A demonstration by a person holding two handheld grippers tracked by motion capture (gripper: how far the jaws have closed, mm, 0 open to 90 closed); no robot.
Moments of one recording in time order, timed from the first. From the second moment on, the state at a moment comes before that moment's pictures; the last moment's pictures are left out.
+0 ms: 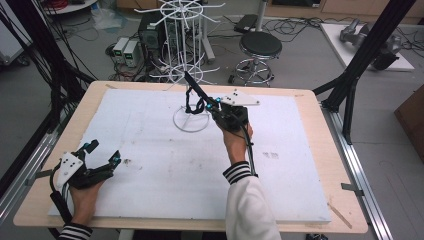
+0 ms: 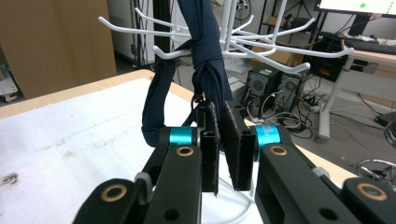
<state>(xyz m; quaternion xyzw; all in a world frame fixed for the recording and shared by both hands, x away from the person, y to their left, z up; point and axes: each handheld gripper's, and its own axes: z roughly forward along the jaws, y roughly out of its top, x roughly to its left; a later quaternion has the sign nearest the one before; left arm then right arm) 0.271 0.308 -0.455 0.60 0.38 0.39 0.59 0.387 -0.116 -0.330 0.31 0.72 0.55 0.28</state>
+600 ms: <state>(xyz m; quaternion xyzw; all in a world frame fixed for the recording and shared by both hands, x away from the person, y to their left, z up) 0.272 0.307 -0.454 0.60 0.38 0.40 0.58 0.384 -0.115 -0.331 0.33 0.74 0.52 0.28</state>
